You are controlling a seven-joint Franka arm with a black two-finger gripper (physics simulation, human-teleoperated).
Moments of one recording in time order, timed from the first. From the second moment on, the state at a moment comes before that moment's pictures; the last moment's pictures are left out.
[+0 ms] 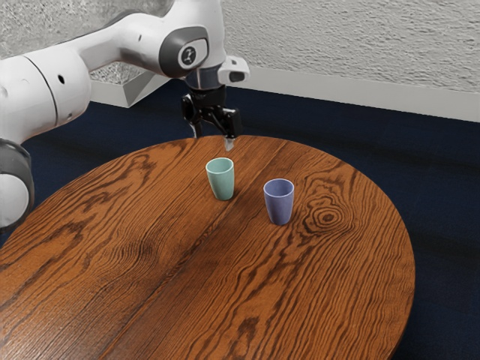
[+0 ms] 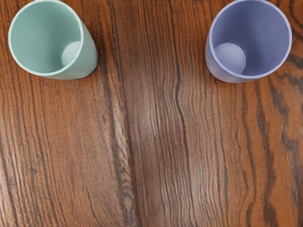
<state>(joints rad) 0.00 0.50 -0.19 -1.18 0.16 1.68 -0.05</state>
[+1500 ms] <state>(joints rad) -0.11 0.96 -0.29 -0.97 0.29 2.06 0.13</state>
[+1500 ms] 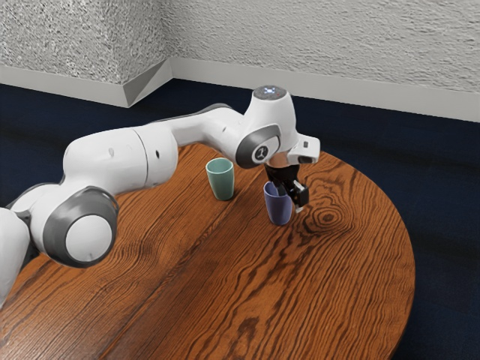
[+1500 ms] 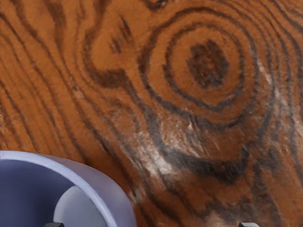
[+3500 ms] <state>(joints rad) 0.07 0.78 -0.21 -0.97 0.30 1.91 0.23</state>
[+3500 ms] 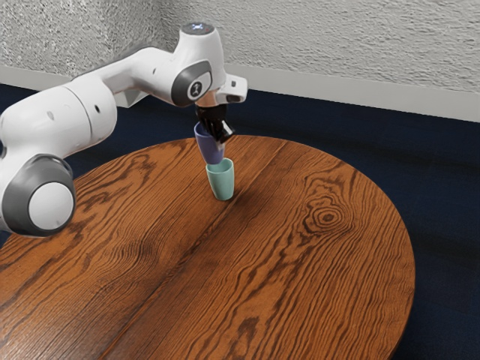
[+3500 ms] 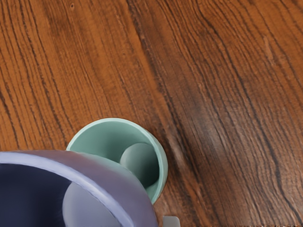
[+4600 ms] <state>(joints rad) 0.09 0.87 -0.25 -0.89 0.30 1.92 0.33</state>
